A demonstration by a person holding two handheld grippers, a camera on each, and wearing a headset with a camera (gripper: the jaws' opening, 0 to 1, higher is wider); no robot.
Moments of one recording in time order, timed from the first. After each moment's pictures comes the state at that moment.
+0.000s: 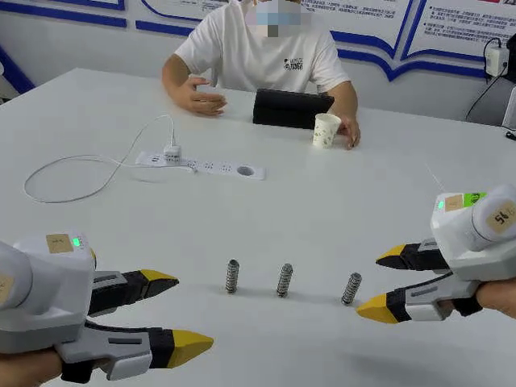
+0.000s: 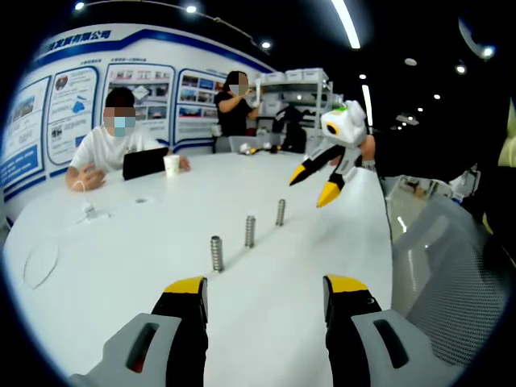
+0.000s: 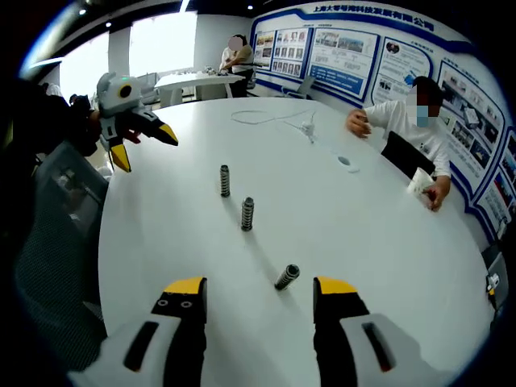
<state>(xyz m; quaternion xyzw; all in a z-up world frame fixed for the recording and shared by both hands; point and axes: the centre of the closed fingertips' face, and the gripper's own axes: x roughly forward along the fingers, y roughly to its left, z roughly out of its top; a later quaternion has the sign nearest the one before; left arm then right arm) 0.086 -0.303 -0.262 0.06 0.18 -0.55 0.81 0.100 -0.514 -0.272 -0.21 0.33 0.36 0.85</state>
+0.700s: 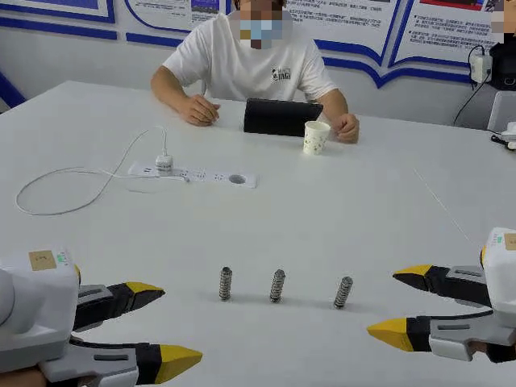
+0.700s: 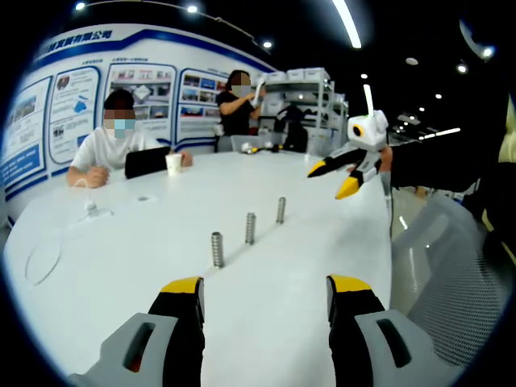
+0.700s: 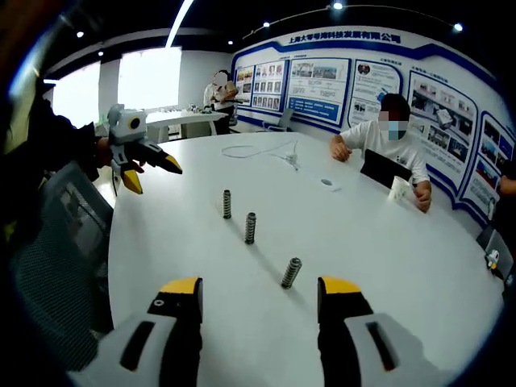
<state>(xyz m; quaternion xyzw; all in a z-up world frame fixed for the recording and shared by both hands) 0.081 -0.298 -0.263 0.06 0.18 -0.55 0.81 0.068 -0.520 -0.250 -0.15 0.24 0.33 0.90</state>
